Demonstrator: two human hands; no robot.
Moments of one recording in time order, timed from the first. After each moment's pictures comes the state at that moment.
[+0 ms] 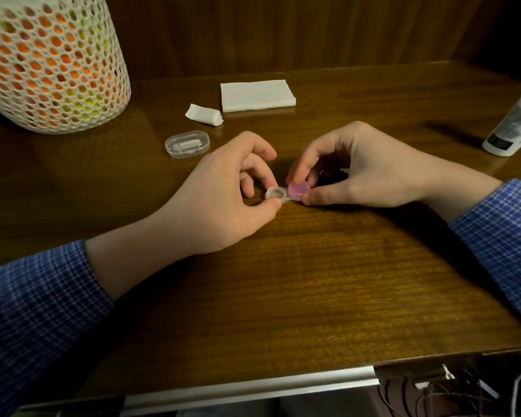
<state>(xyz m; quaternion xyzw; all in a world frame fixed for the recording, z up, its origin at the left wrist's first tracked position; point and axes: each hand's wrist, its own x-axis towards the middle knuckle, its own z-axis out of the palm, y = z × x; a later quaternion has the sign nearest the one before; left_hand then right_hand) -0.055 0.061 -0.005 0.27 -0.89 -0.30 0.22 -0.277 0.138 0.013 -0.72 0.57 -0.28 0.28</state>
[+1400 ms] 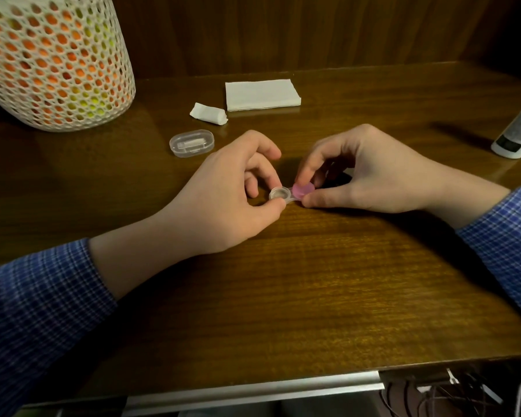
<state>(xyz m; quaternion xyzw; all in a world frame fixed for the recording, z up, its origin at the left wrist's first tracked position) -0.055 0.061 -0.005 0.27 -0.89 -0.30 0.23 -0.273 0.140 0.010 -0.74 0.57 -0.27 0.25</state>
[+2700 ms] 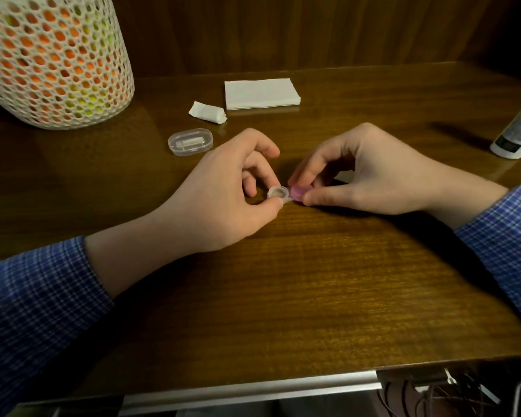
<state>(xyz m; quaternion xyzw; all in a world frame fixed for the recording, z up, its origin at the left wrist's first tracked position) -0.055 0.060 -0.005 0.27 -0.89 -0.30 0.23 -0.273 0.141 0.011 -0.74 0.57 -0.27 0.24</state>
